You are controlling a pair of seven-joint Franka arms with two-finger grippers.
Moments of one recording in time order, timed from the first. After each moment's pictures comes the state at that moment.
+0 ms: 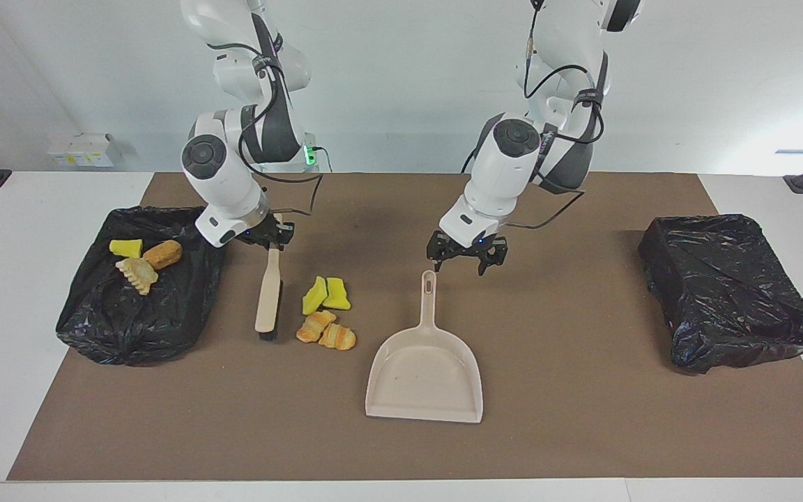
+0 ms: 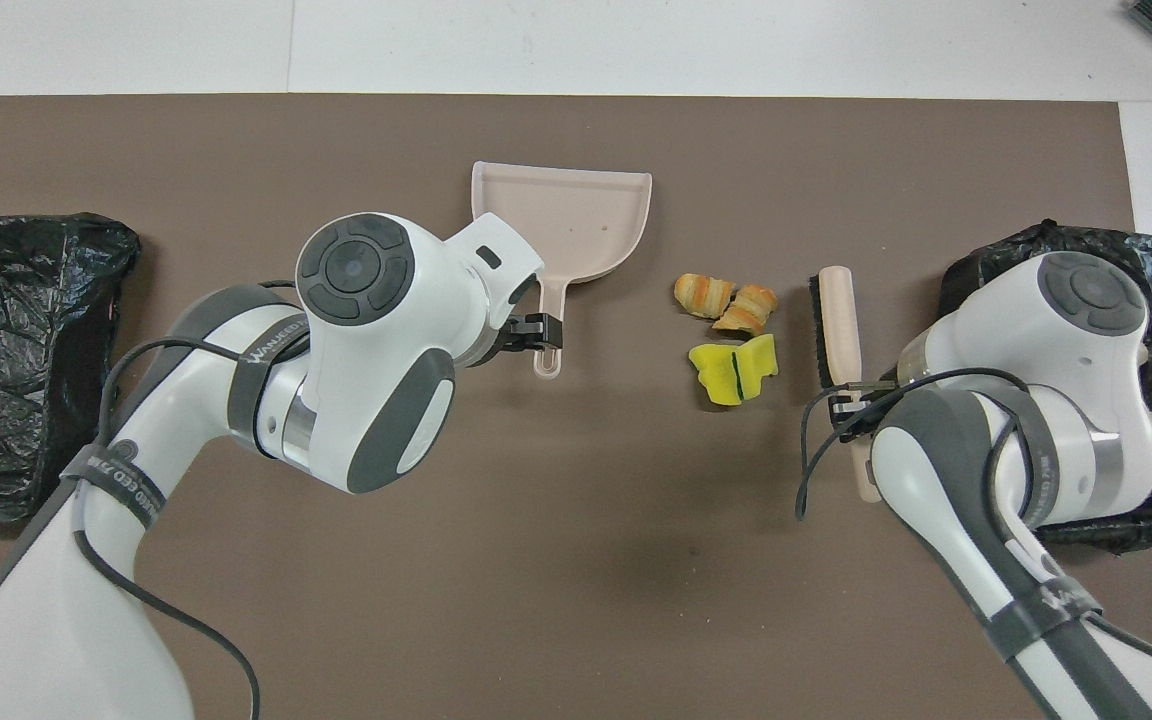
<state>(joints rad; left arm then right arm) -0.48 0.30 -0.10 -1.74 -0.11 2.17 -0.44 0.10 0.06 0.02 -2.10 0.08 1.95 0.11</state>
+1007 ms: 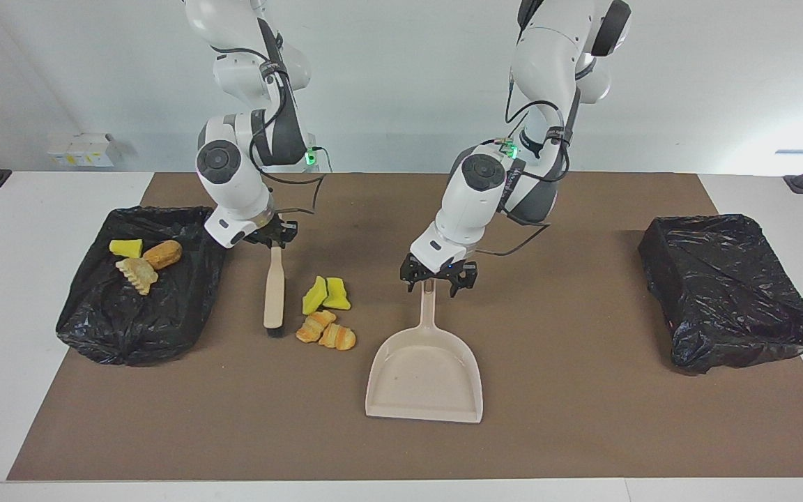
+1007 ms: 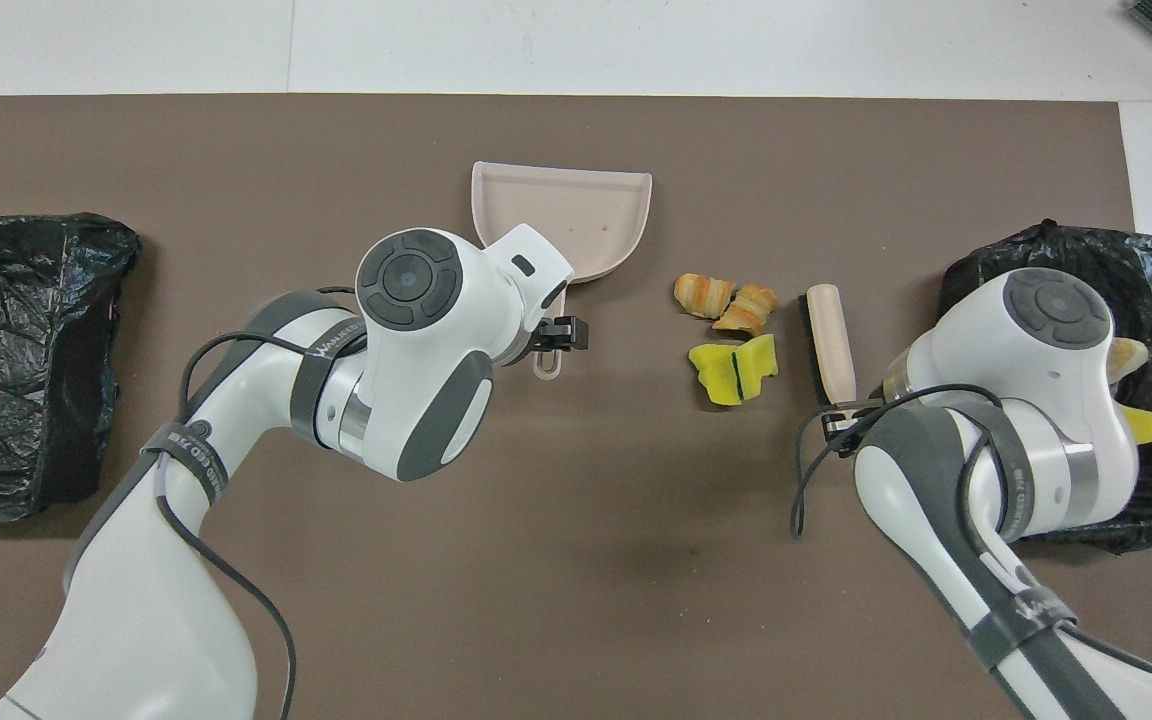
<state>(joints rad) -0.52 0.45 -0.10 -1.65 -0.11 2.25 -0.44 0.10 0.05 0.03 -2.15 0.04 1.97 0.08</state>
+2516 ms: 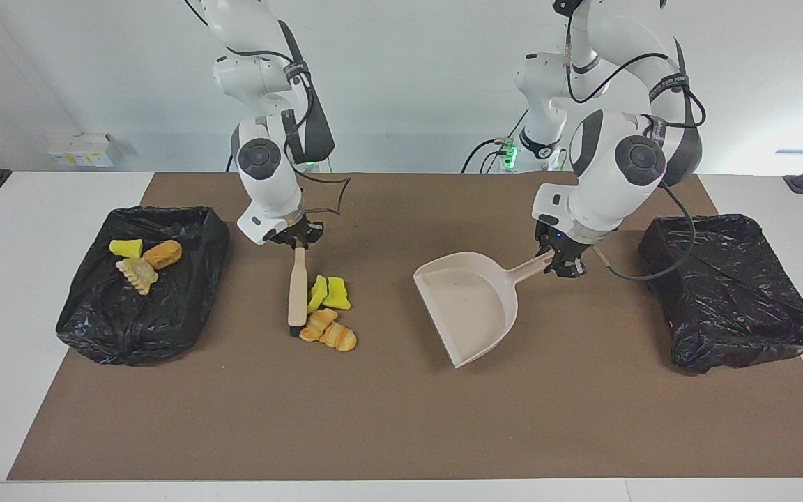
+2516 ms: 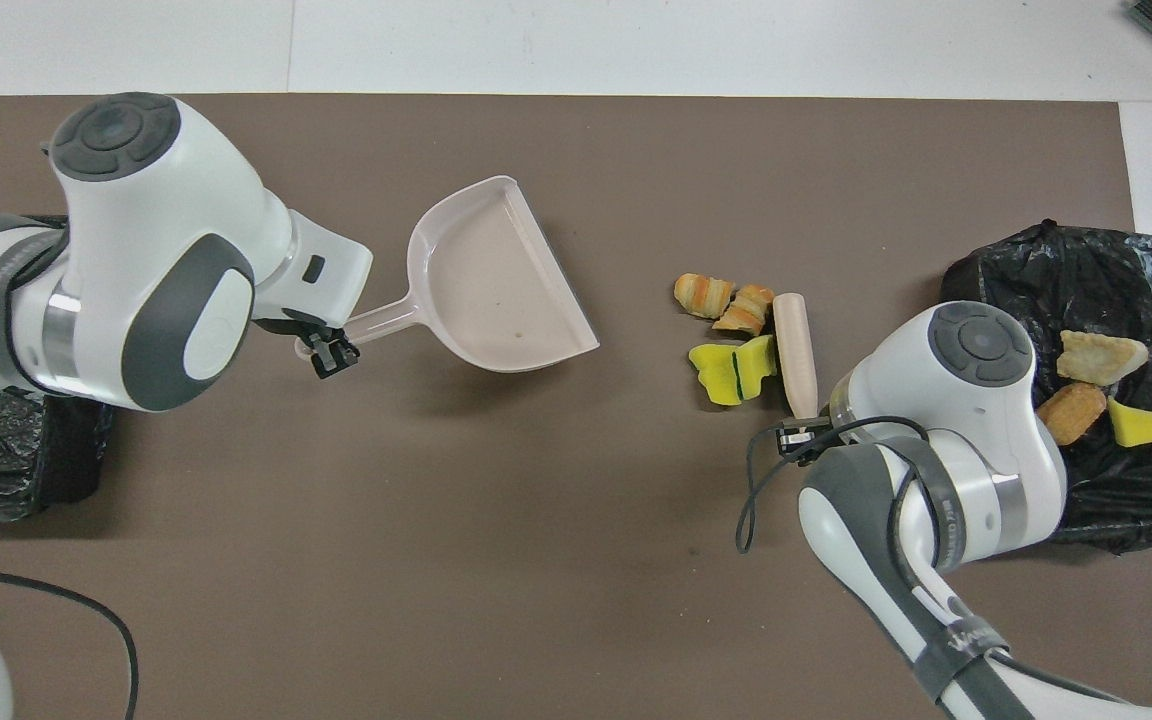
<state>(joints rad) -0.19 0.22 -0.08 -1.74 -0.06 1.79 1.09 0.23 0.05 0.03 -2.21 0.04 2.07 0.22</state>
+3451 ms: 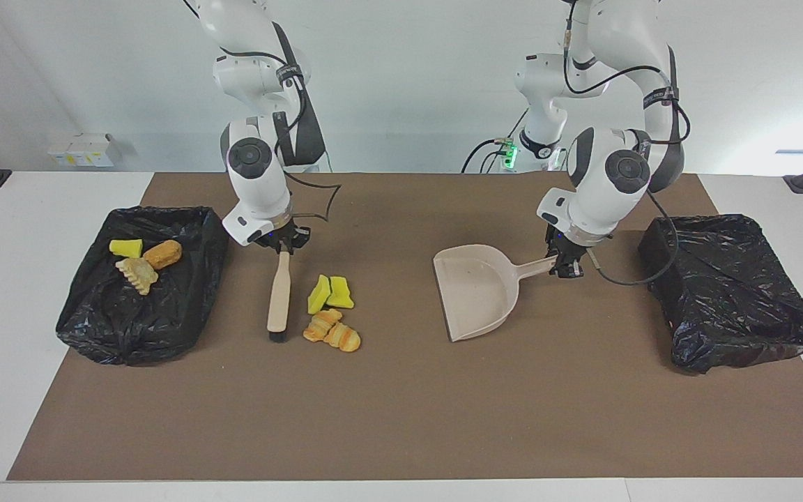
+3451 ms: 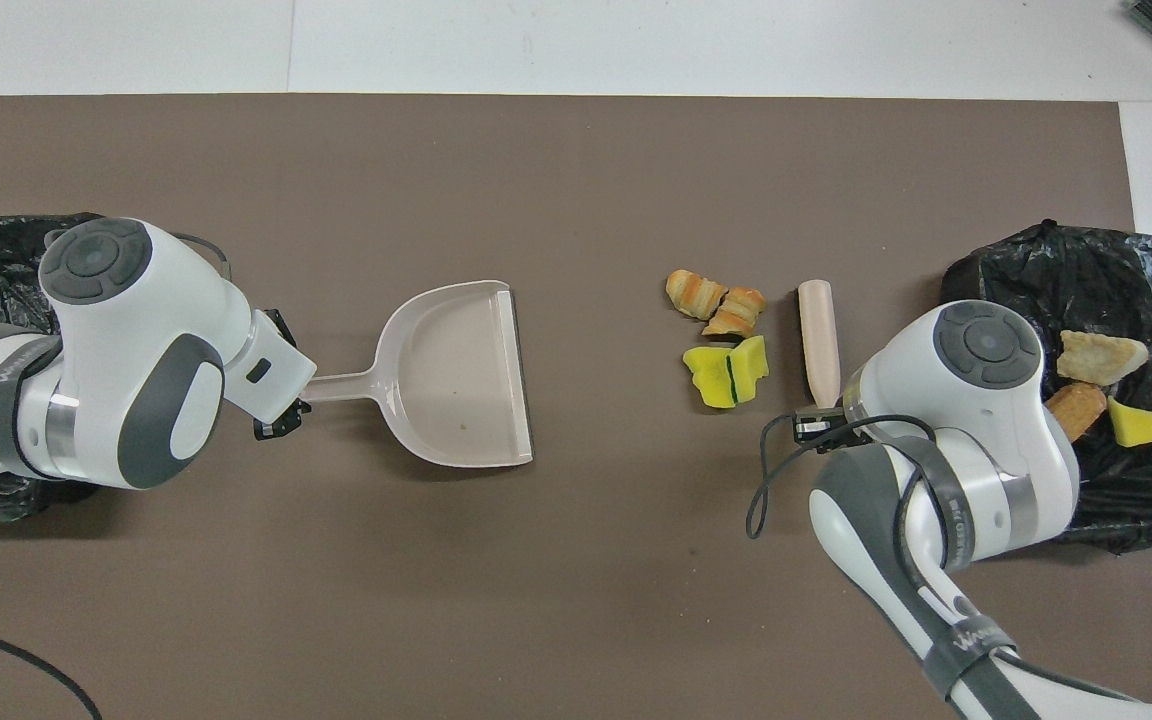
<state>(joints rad) -0.17 0.14 -0.10 -2.01 -0.03 2.02 1.21 0.18 0.05 0.03 -2.20 -0.04 2.08 0.24</state>
